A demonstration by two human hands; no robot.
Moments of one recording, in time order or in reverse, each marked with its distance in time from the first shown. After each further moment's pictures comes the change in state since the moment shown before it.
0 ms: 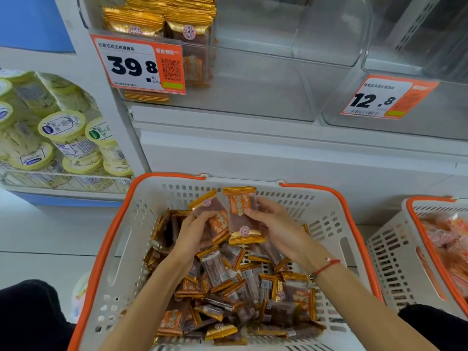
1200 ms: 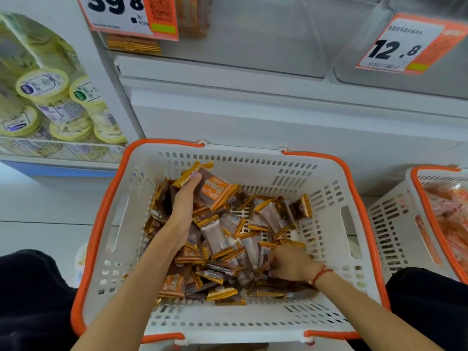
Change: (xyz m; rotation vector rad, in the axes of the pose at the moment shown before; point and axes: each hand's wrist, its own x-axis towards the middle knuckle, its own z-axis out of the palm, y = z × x) left_hand 0.007 -0.013 -0.011 -0.095 0.078 -0.007; right_hand -0.010 0.143 -0.082 -1.535 -0.276 0.234
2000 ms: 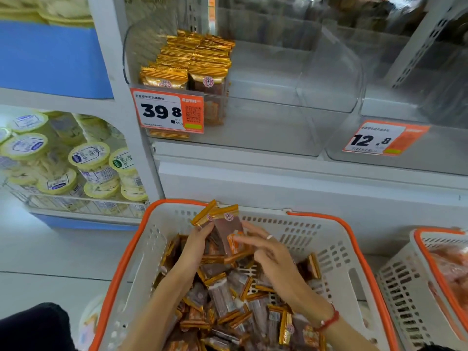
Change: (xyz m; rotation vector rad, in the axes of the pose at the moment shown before) left_hand -0.016 0.046 0.006 0.170 -0.128 0.100; right_hand -0.056 -0.109 -0.122 0.790 0.615 -0.509
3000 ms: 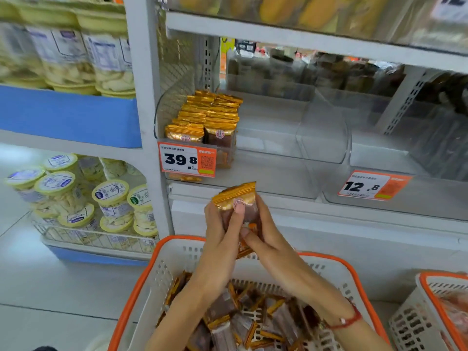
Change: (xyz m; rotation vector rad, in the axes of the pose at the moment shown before) left_hand -0.055 0.087 0.039 -0.020 -0.060 0.629; right_hand 0.035 -0.107 -0.027 0.124 -0.080 -0.121
